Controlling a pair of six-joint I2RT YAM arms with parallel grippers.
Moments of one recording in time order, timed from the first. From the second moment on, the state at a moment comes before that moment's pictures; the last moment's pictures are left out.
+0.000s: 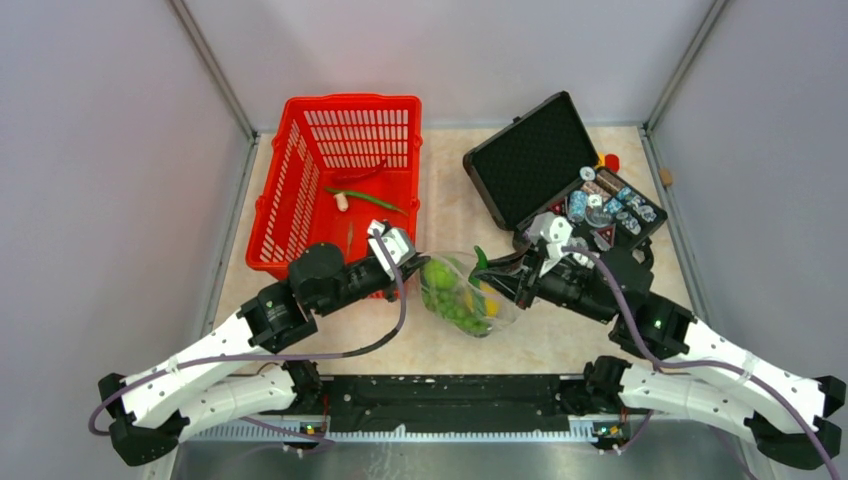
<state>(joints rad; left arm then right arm) -0.99 0.78 0.87 -0.21 0.04 0.14 1.05 0.67 0.83 -0.13 -0.07 0.08</state>
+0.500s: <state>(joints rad) -0.99 0.78 0.87 -0.21 0.03 0.14 1.05 0.76 0.88 -0.29 -0.17 -0.13</state>
